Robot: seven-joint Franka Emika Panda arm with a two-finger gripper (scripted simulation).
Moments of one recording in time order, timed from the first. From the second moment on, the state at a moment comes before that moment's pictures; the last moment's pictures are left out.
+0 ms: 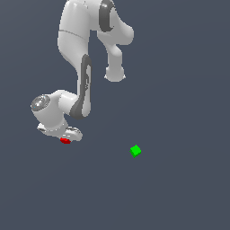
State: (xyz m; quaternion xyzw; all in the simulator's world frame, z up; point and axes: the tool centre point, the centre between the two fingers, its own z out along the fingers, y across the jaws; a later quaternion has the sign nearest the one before) arm 0.004 -0.270 0.020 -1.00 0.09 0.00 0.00
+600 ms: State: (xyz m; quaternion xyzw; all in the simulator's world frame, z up) arm 0.003 -0.269 0.037 -1.00 0.09 0.00 0.00
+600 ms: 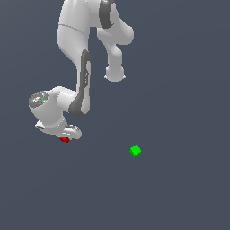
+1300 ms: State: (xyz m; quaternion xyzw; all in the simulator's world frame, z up) arm 0.004 -0.269 0.116 -1.00 0.09 0.00 0.00
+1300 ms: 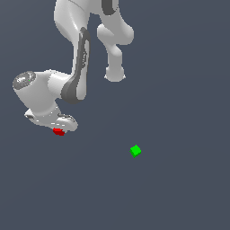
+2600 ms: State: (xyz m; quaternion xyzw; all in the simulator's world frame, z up) arm 0.033 -0.092 0.091 -1.00 0.09 0.00 0.00
